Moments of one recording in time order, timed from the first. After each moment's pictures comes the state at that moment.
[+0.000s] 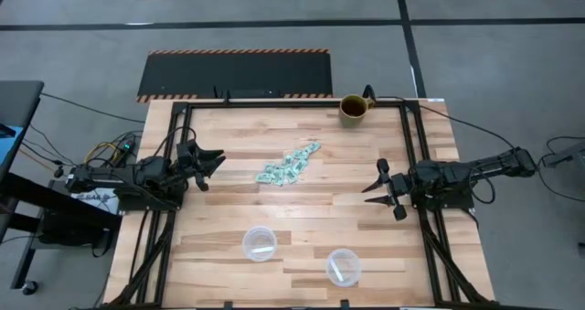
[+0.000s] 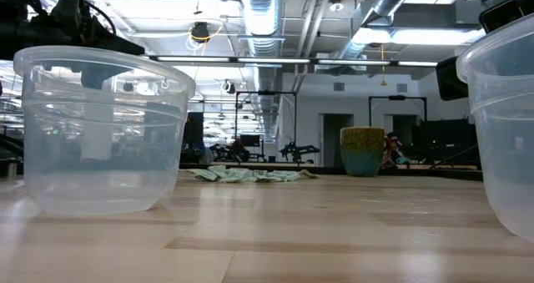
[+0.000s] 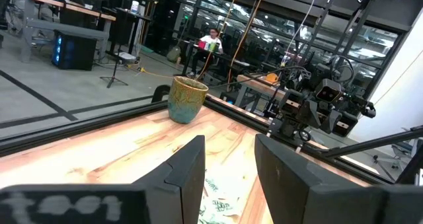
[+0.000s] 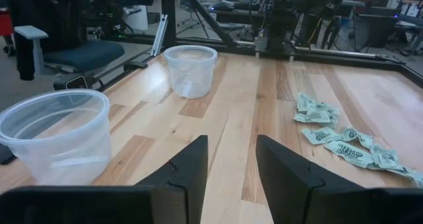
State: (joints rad) left arm -0.04 0.01 0.01 0.08 -0.45 -0.32; right arm 0.18 0.22 0.01 0.02 -0.09 -0.09
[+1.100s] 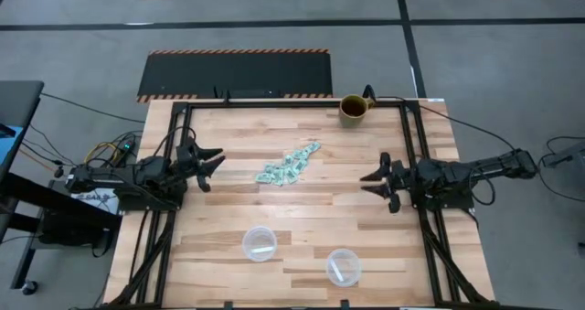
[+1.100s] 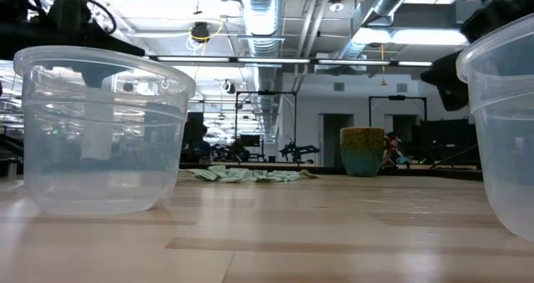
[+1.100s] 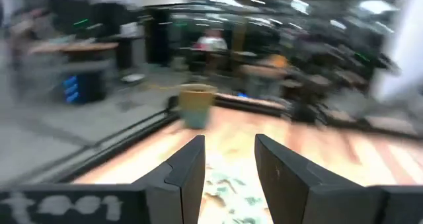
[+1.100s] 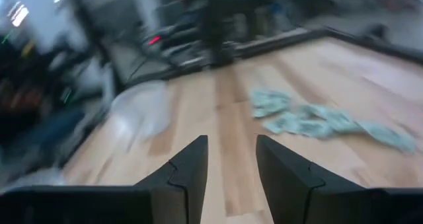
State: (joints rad) left arm -0.04 0.01 0.01 0.08 -0.40 -0.03; right arm 0.14 0.22 0.01 0.07 0.13 0.29
